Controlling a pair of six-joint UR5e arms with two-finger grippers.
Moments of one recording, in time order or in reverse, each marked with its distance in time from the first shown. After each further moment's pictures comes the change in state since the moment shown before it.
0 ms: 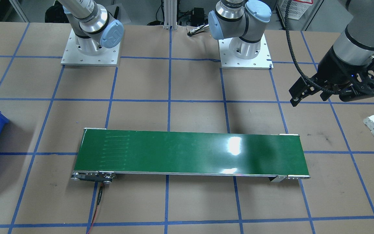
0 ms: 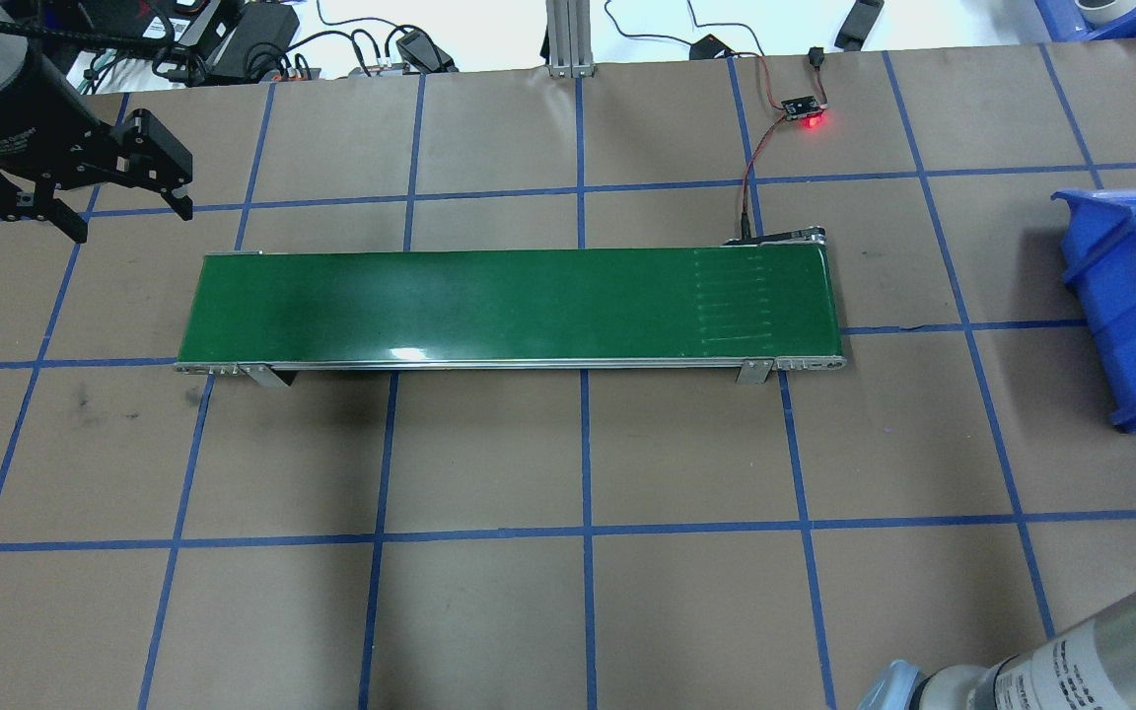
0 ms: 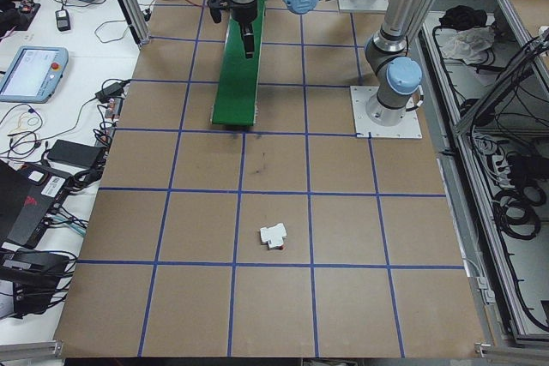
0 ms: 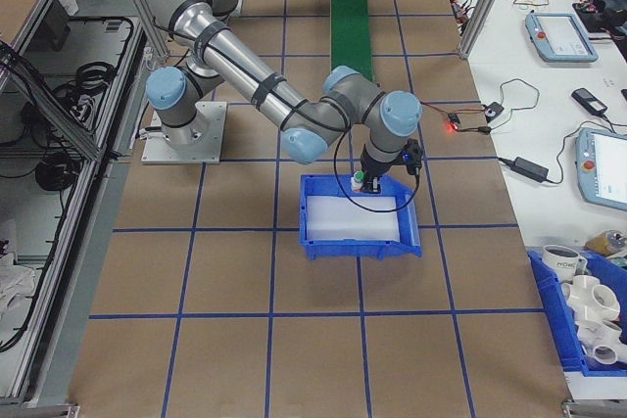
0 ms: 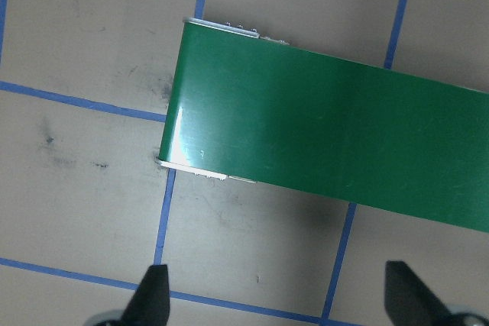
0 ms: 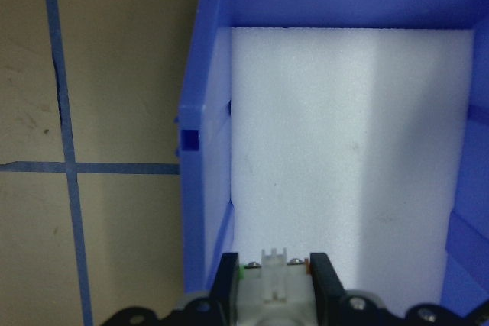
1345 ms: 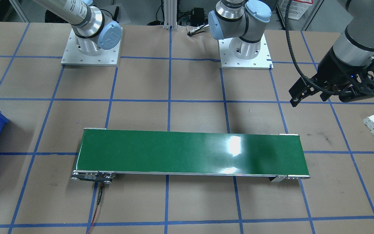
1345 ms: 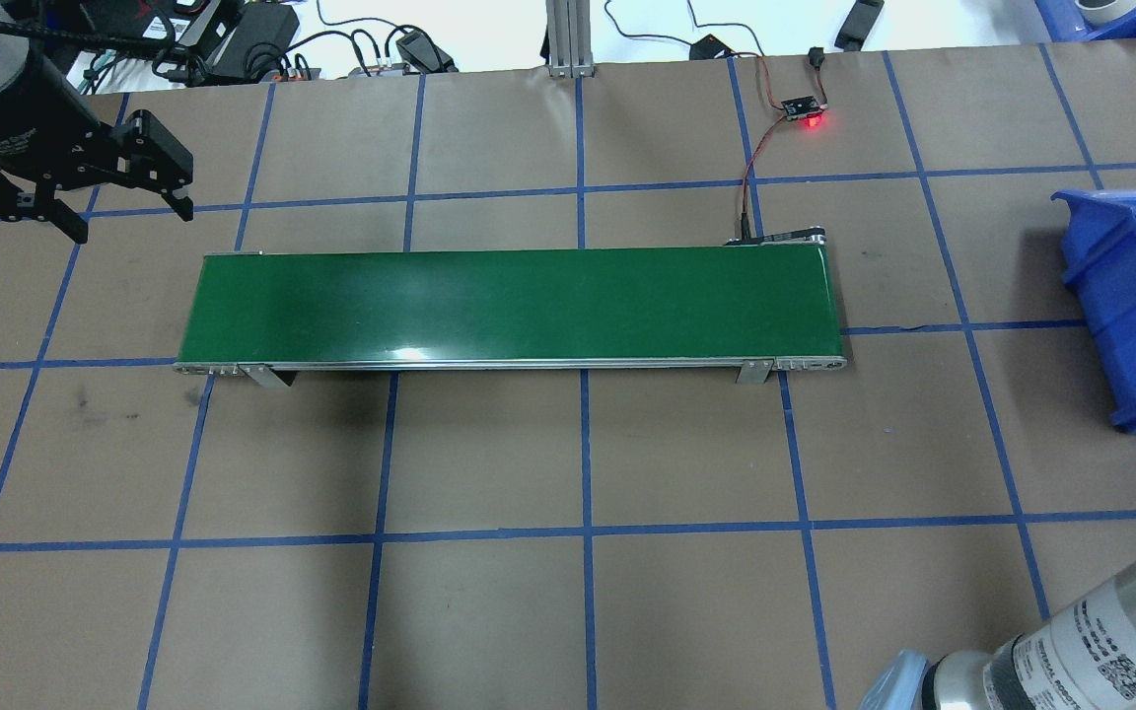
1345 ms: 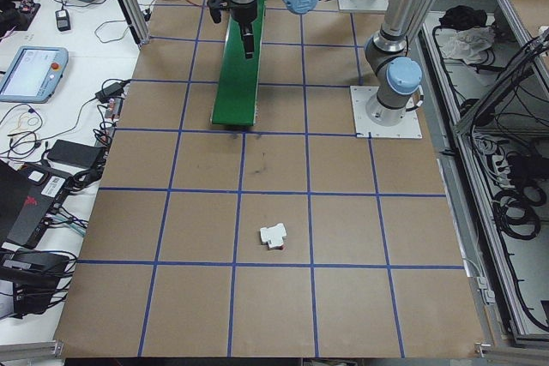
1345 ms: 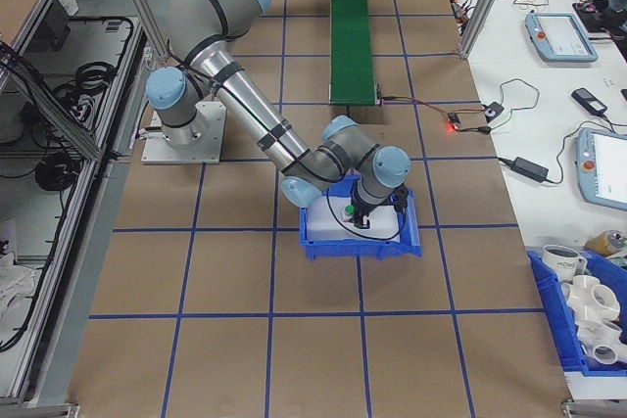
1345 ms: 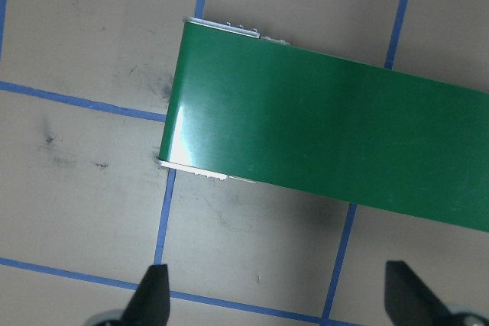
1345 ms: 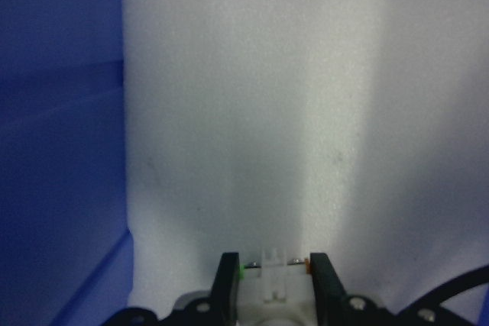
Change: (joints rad) left arm 0.000 -0.002 0.000 0.000 0.001 0.000; right arm -0.060 0.144 0.078 -0.159 -0.029 -0.130
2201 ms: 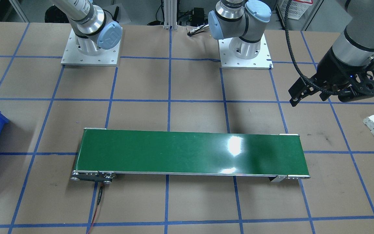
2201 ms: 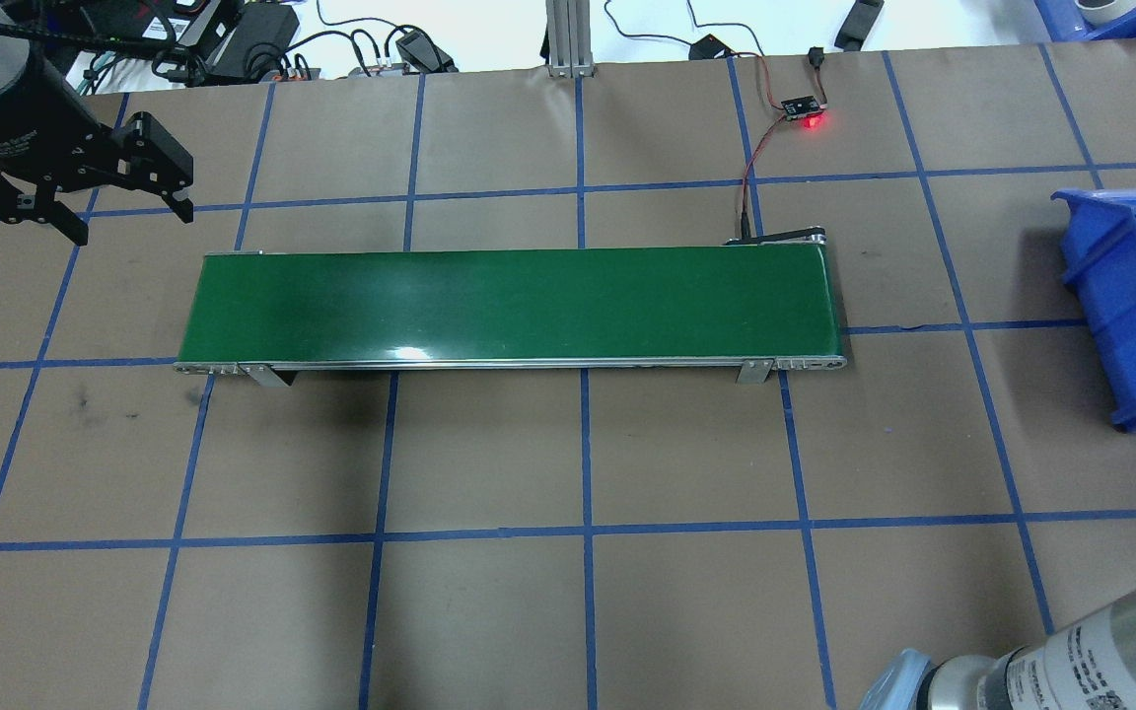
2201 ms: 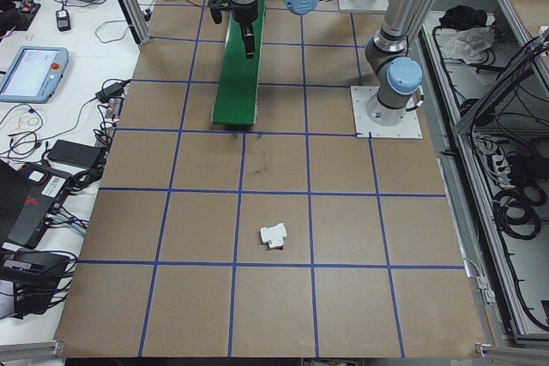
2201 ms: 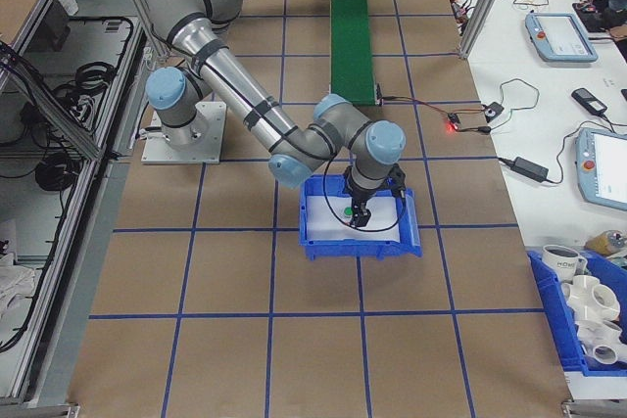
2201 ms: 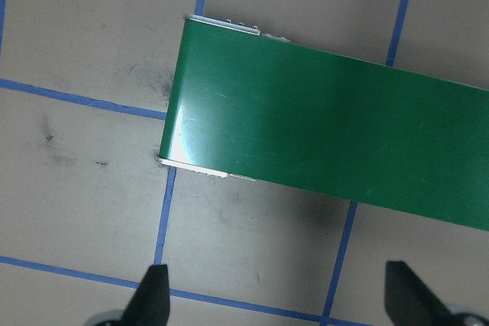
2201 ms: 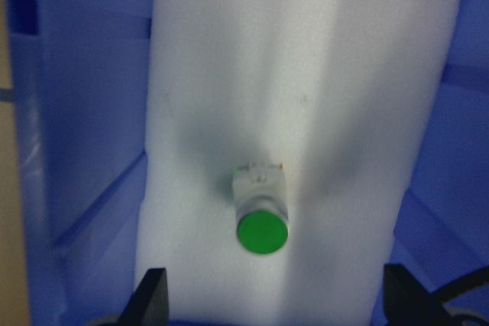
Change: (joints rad) left arm 0.000 0.001 -0.003 -0.002 0.001 -0.001; right arm -0.001 -0.124 0.016 0.034 -0.060 -0.061
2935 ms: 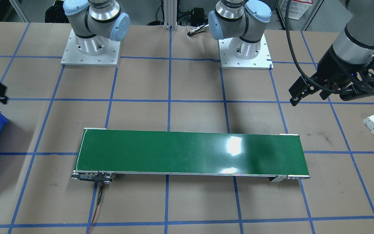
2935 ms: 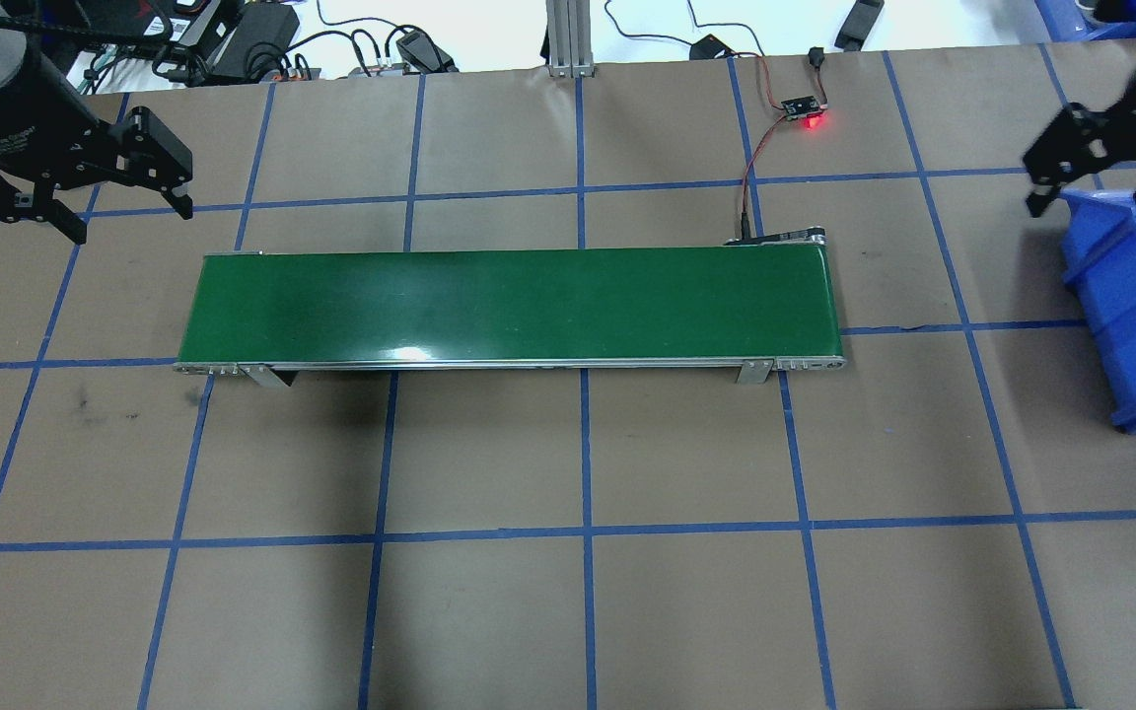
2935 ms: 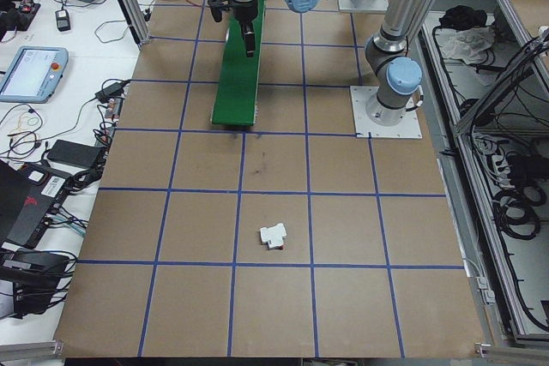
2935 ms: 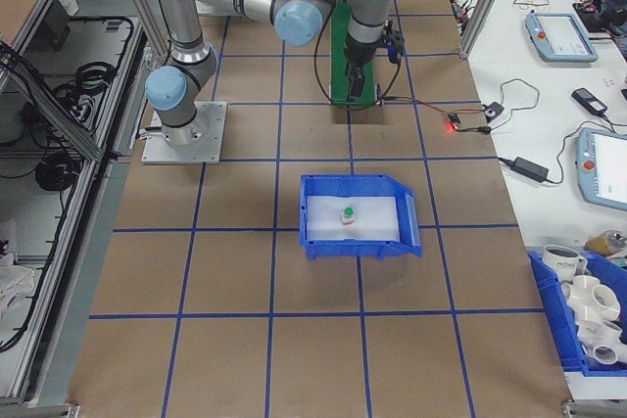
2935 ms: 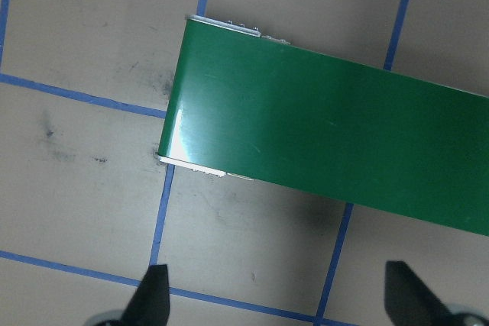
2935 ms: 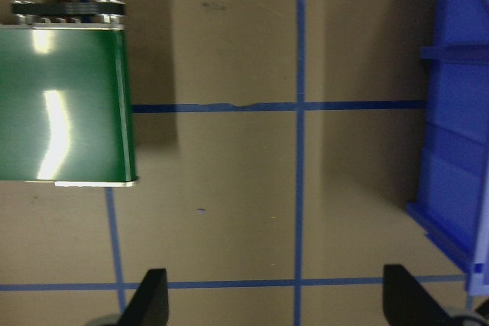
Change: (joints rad) left arm -0.003 0.005 0.005 -0.004 -0.002 -0.025; right arm 0.385 -0.329 -0.001 0.330 0.052 0.533
